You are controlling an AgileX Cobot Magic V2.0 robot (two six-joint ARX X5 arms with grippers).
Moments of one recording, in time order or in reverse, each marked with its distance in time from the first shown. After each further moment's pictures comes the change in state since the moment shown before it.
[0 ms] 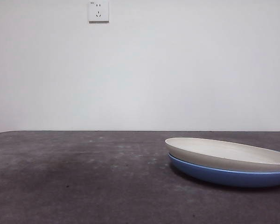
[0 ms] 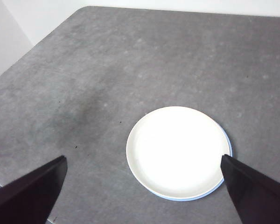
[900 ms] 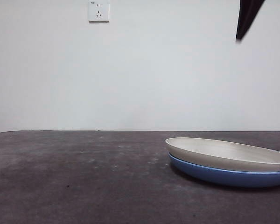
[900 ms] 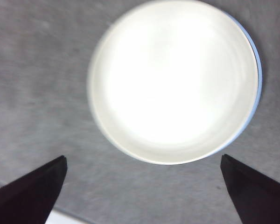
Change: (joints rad) left arm 0.000 -0.101 -0.003 0.054 0.000 0.001; right arm -0.108 0.608 0.002 0.005 -0.109 0.109
